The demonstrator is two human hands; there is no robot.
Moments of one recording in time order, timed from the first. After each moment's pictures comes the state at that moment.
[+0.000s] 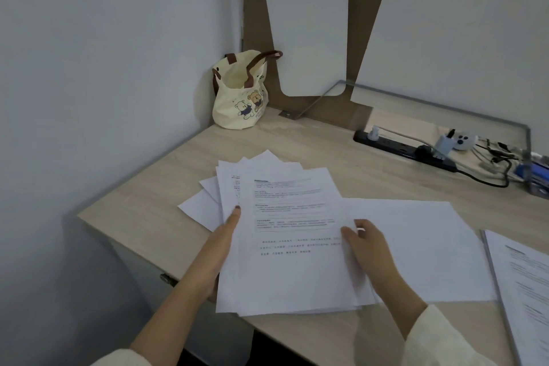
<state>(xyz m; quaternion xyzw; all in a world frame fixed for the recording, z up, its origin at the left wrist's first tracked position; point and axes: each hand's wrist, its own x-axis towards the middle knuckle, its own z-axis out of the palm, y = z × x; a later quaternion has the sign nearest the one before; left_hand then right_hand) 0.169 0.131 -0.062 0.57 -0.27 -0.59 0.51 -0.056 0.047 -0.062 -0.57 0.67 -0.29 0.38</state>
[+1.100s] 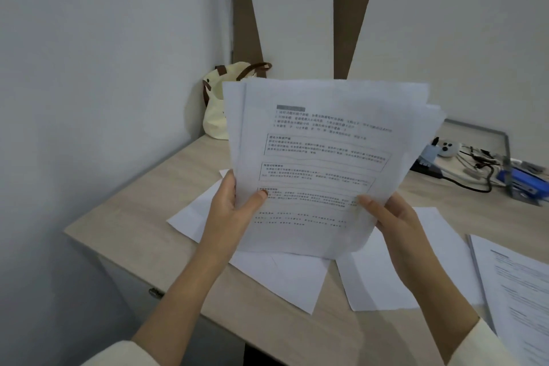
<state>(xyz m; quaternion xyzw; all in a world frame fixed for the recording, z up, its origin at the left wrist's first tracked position) 0.143 0.111 0.004 0.47 -0.46 -0.36 0.66 -0.080 0.068 0.021 -0.56 0.42 -0.50 0.52</state>
